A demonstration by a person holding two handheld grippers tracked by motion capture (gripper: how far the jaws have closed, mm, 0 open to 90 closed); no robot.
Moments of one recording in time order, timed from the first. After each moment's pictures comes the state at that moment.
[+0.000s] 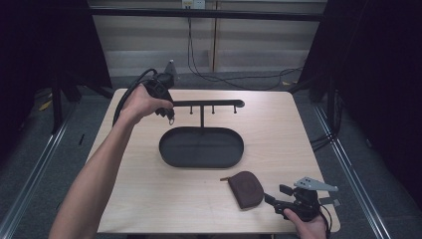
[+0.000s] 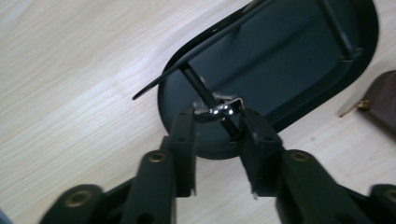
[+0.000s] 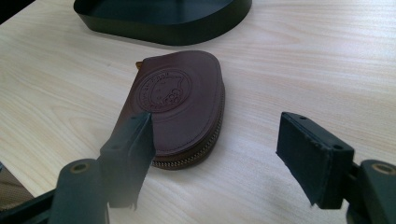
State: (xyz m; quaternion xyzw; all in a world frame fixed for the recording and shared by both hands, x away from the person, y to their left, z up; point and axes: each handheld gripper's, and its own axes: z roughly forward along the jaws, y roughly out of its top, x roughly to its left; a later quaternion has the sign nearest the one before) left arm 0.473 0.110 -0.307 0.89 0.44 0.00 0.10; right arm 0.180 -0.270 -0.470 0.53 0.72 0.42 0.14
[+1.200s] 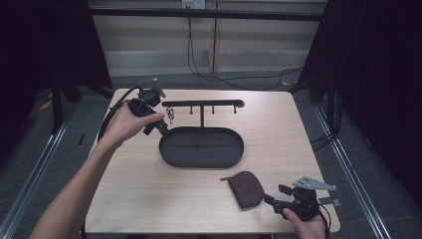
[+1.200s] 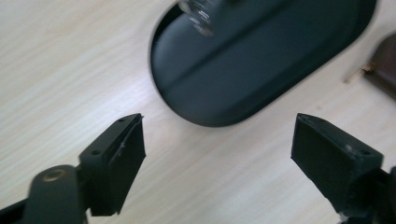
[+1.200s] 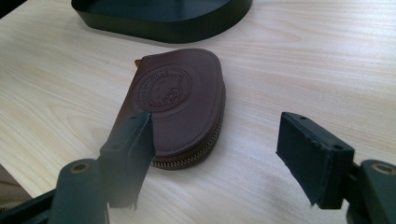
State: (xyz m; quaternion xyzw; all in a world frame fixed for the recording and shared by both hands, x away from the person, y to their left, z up) left arm 0.419 0.151 -0.325 0.89 0.42 0.00 0.15; right arm 0.181 -0.269 -0.470 0.53 0.72 0.42 0.14
